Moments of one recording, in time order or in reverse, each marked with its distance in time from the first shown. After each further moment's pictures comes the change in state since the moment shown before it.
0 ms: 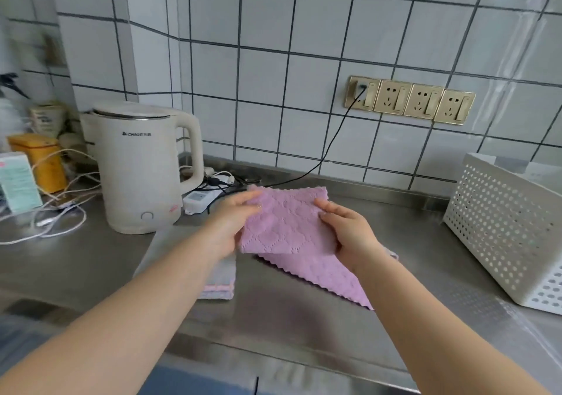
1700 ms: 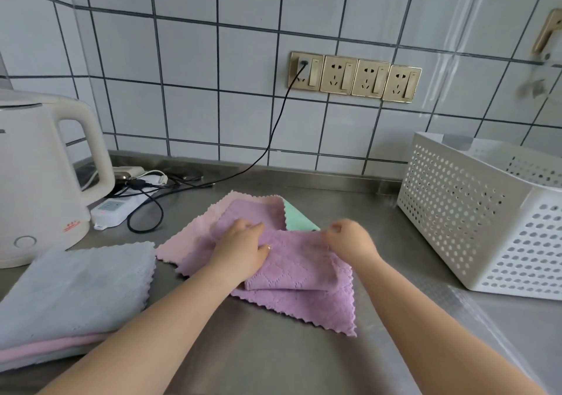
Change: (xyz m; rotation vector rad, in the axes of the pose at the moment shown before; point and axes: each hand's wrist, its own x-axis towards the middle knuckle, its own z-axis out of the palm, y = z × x) left_hand 0.053 -0.080 0.107 1.317 -0.152 0.347; right_hand 0.057 0.021 -0.124 -1.079 0.281 -0.007
